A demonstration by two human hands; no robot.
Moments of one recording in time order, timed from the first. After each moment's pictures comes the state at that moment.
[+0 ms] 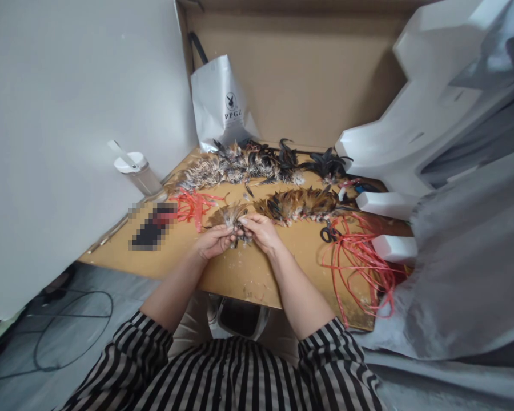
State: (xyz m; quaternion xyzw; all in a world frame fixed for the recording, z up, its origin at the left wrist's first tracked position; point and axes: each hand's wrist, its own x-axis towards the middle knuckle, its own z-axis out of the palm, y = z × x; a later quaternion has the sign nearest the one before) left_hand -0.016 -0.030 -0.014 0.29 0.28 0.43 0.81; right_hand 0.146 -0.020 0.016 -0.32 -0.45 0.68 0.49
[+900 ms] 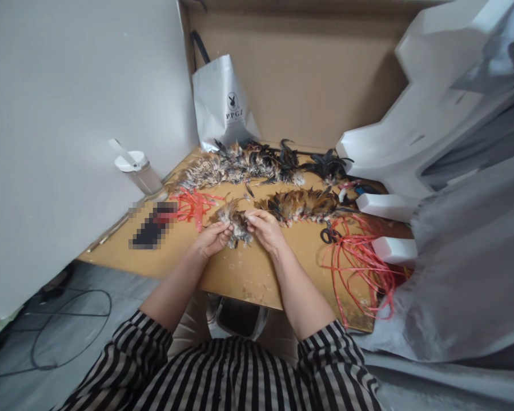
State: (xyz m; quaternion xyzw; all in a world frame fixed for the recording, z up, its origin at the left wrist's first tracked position) left_hand -0.016 -0.025 -0.013 0.23 0.33 0.50 0.77; right_hand 0.155 -0.020 0.022 -0.29 -0.45 0.65 0.54
